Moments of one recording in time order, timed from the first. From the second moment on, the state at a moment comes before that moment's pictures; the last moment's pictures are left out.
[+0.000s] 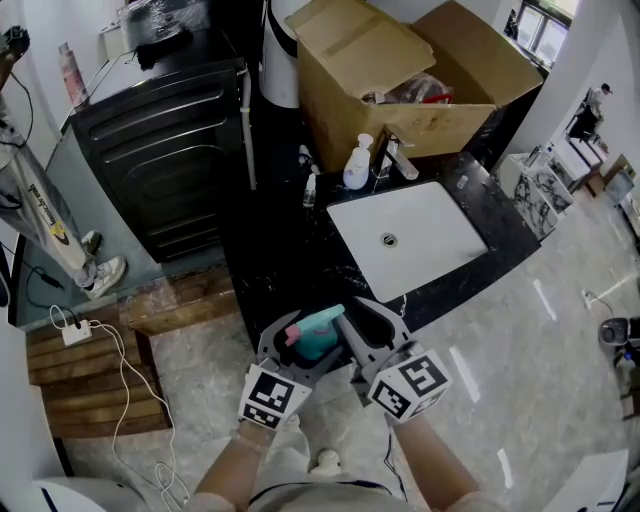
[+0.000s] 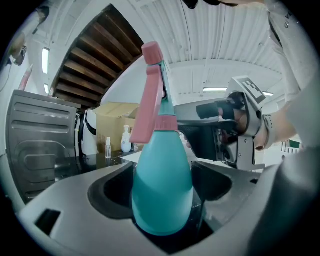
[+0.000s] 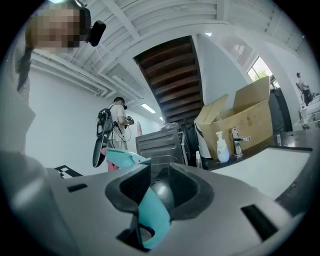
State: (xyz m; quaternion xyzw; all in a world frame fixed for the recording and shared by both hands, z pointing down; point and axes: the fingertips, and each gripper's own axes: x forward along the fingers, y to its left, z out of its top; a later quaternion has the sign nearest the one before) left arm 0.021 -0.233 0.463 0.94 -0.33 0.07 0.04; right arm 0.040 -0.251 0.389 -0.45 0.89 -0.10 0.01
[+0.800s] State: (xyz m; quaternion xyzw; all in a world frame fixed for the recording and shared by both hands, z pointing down) left arm 0.018 -0.236 0.466 0.93 -0.35 0.07 0.07; right arm 0.037 -0.254 0.385 -0.46 0.88 -0.10 0.02
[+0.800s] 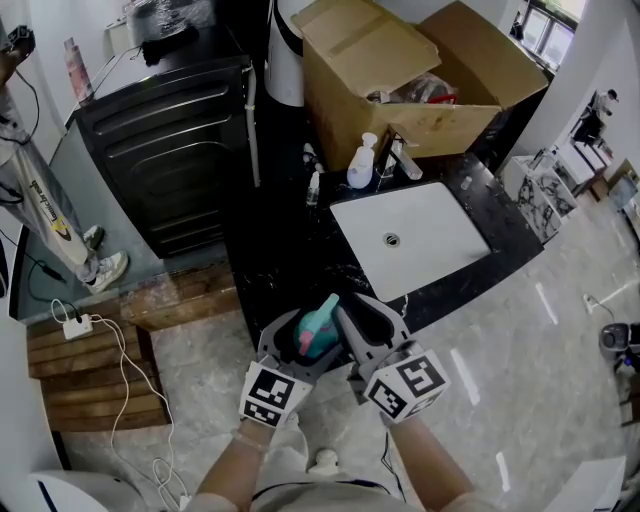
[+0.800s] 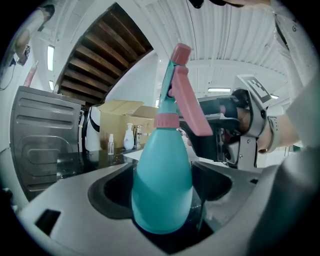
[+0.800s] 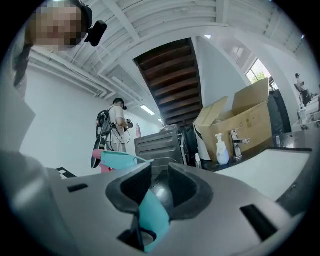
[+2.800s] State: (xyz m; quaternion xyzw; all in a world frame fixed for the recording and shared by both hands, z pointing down) left arm 0.016 -0.232 0.474 0.93 -0.36 0.09 0.08; right arm 0.060 -0.218 0.375 -0.48 0.88 -0.06 0.00
